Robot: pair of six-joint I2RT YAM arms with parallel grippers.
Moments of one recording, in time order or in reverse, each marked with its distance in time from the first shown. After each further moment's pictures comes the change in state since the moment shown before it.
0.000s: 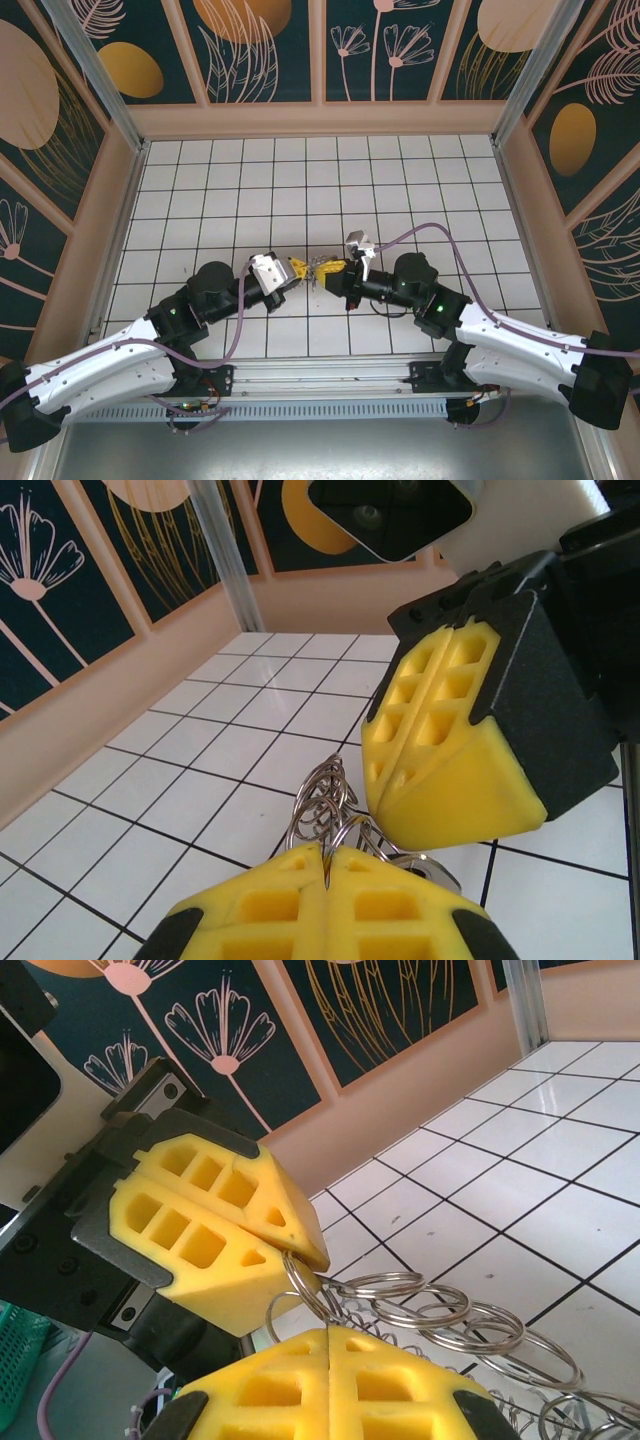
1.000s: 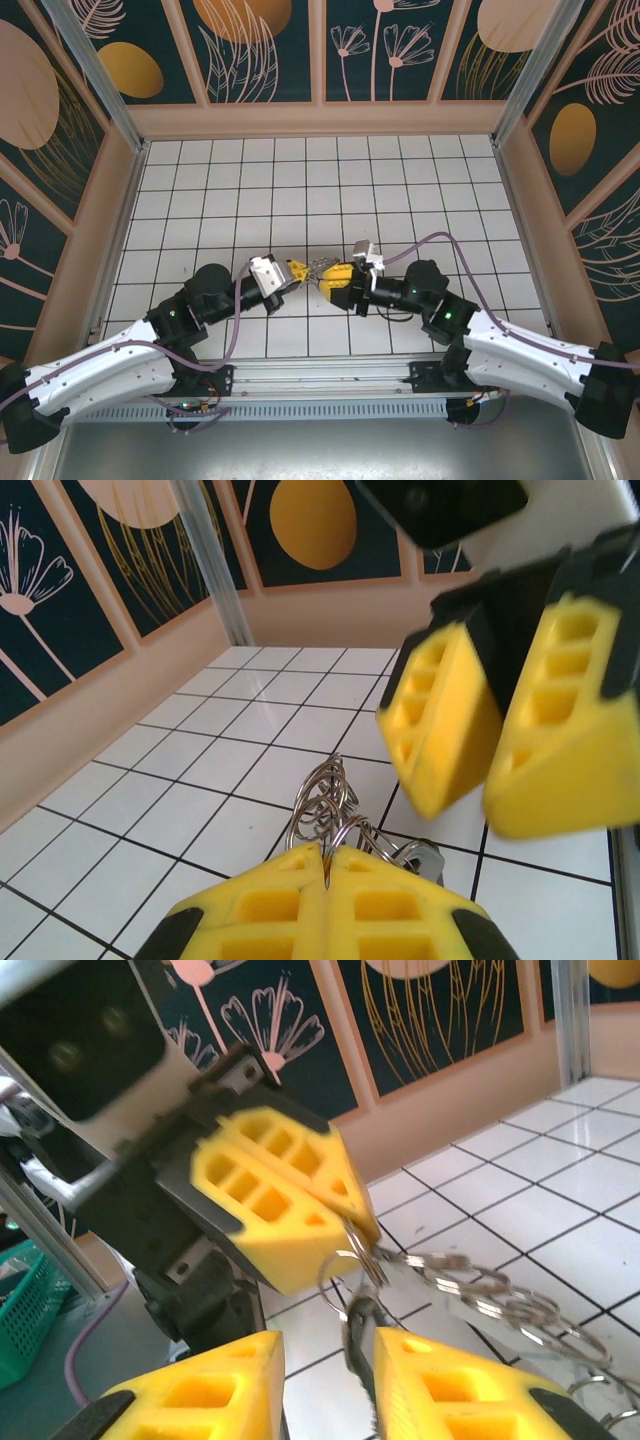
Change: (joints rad) left arm 0.000 -0.018 -0.023 0.031 0.038 -0.001; right arm -0.005 -0.078 -0.068 0.033 -0.082 -0.087
